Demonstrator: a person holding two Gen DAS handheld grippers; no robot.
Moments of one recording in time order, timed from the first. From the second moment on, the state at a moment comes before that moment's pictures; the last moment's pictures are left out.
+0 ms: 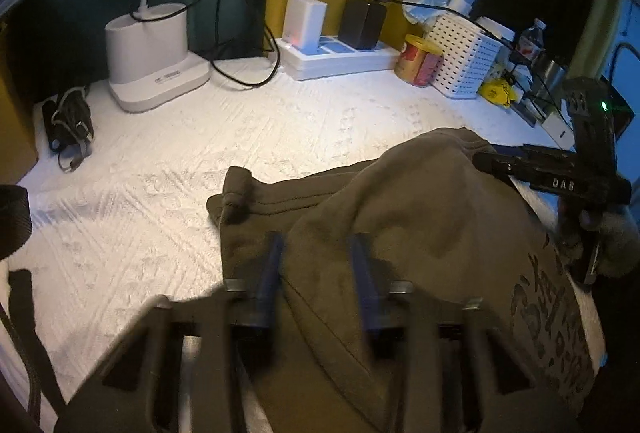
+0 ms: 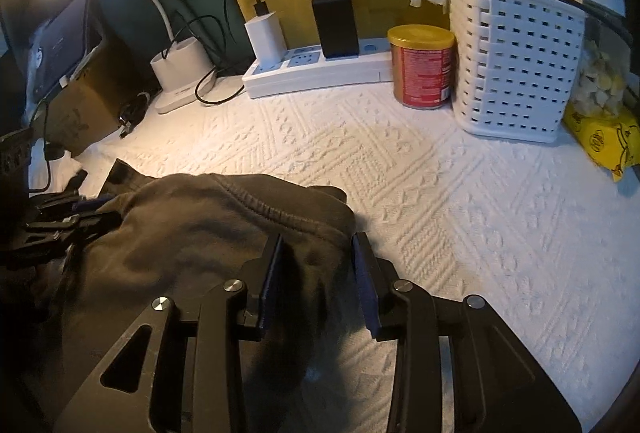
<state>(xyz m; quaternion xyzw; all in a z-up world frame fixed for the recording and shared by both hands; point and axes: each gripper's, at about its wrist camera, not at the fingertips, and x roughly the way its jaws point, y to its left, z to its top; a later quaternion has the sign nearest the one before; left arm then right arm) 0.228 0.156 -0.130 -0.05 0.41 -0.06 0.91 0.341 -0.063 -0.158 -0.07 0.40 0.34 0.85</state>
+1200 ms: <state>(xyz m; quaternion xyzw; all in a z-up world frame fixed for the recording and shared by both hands) 0.130 0.123 -0.102 -0.09 0.41 -0.04 0.91 0.227 -0.097 -0.140 -0.10 0.38 0.33 0.86</state>
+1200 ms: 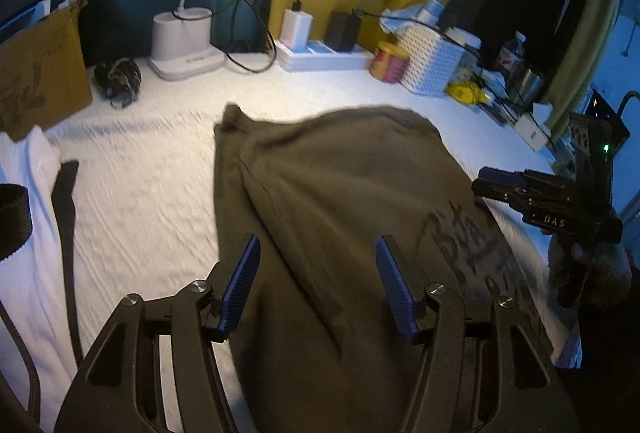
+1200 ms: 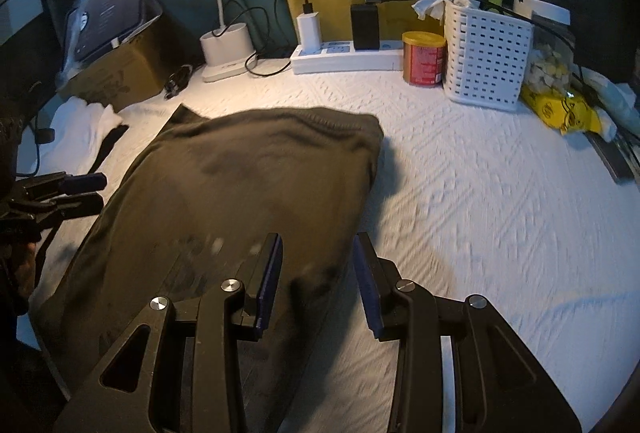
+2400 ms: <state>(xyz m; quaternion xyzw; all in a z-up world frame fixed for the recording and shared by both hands) 0.036 0.096 -0.130 -0.13 0.43 -0.08 0.89 0.122 -0.125 -0.163 -0.11 0.41 0.33 0.84</state>
